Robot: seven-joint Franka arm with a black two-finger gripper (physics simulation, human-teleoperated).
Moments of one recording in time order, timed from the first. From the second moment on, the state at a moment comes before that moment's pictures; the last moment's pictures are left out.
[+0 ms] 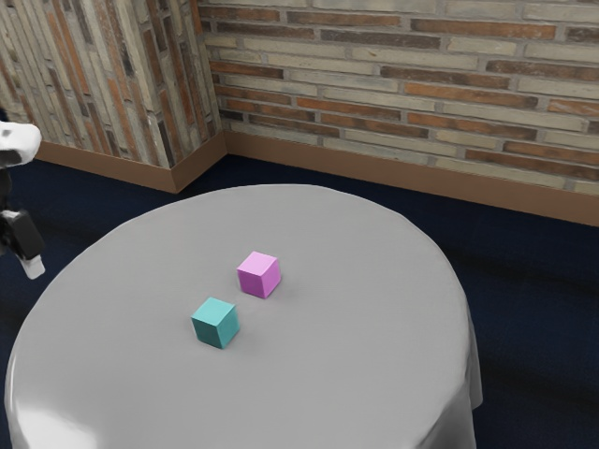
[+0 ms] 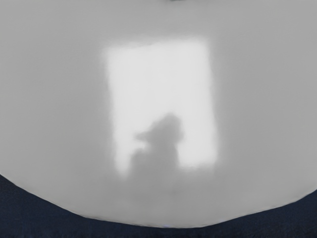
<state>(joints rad) 0.03 -0.82 0.11 -2.32 0.08 1.52 0.20</state>
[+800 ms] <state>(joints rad) 0.03 -0.23 0.01 -2.55 -0.08 2.39 0.00</state>
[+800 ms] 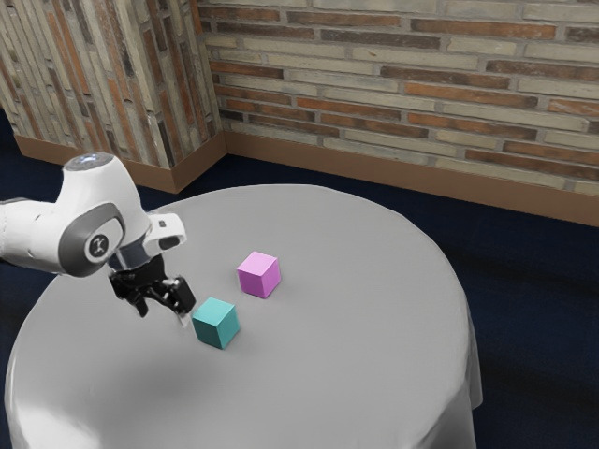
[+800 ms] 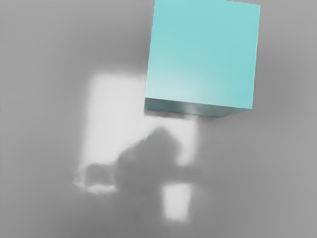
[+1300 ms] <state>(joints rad) 0.04 0.02 0.02 -2.36 -0.13 2.44 0.02</state>
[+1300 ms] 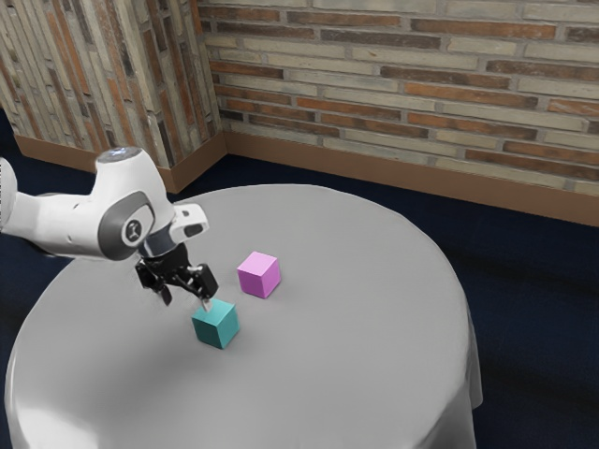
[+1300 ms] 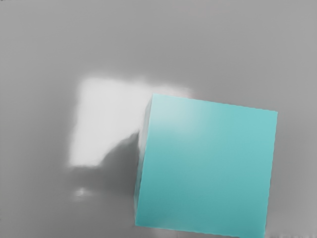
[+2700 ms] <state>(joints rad) 0.01 0.26 -0.01 -2.19 -0.09 2.38 0.06</state>
